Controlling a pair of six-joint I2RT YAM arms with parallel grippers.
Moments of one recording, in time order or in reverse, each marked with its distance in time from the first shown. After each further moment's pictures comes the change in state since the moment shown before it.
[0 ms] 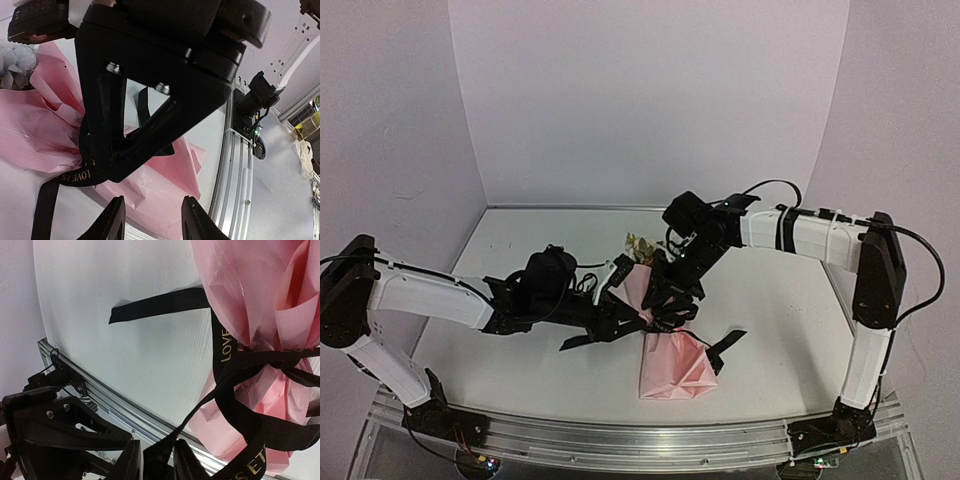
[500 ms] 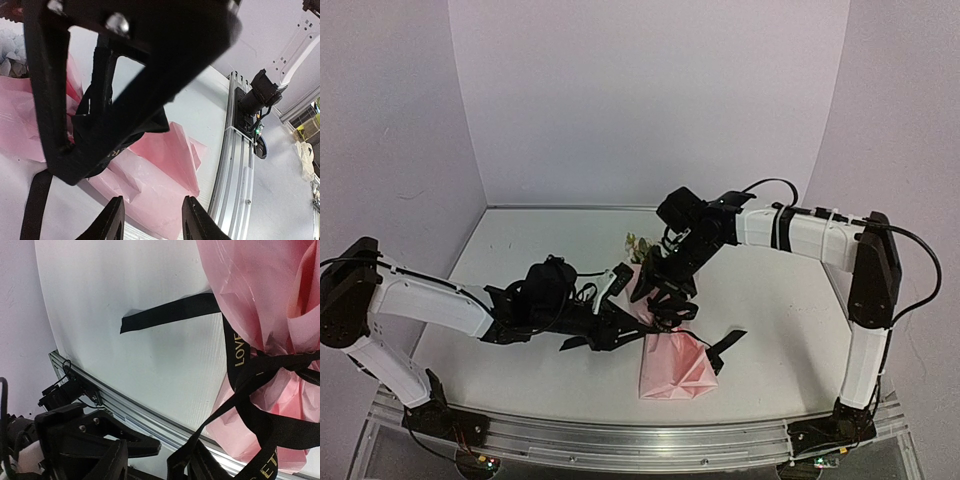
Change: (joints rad) left arm -0.037 0.000 -0.048 0.058 -0.044 -0.040; right arm 0.018 0.025 0.047 0.023 0.000 0.117
